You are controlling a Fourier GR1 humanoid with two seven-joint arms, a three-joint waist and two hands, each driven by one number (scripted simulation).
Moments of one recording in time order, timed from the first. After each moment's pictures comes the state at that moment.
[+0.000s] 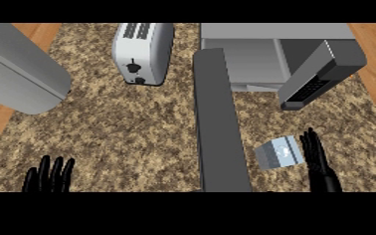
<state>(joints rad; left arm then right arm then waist) 0.63 0.06 -0.19 -2.03 0.21 -0.08 -0.46 0.23 -0.05 -0.11 -1.34 0.06 0.08 -0.63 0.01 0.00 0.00</state>
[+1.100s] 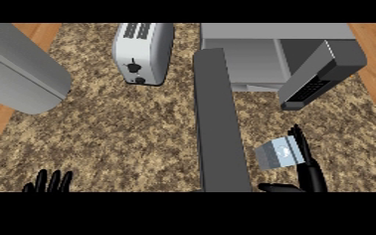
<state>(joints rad) 0.71 0.08 -0.23 -2.05 0.22 -0.08 -0.53 0.01 -0.09 -0.15 -0.88 0.09 0.08 -0.93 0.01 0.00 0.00</state>
